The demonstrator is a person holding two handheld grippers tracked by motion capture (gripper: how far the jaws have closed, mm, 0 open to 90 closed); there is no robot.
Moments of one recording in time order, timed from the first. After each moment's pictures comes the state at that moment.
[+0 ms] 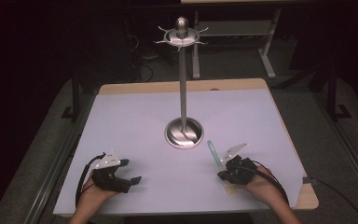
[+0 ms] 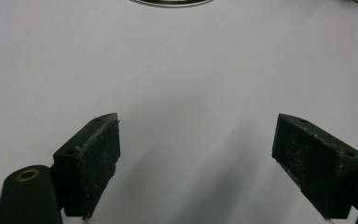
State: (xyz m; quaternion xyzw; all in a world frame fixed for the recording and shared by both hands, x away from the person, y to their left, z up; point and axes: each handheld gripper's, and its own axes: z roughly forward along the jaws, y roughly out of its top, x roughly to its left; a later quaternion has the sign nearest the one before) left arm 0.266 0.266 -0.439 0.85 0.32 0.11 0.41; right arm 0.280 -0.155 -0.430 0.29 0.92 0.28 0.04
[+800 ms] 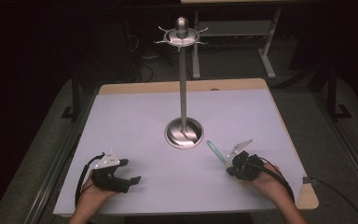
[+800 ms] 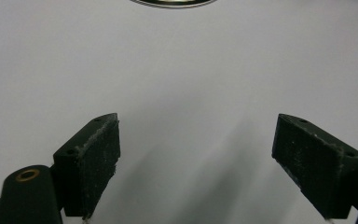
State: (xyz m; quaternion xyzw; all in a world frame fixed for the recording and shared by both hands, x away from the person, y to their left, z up) left arm 0.267 0.268 -0.439 0.85 0.32 0.11 0.41; right arm 0.288 -0.174 -0.427 0.32 0.91 0.24 0.07
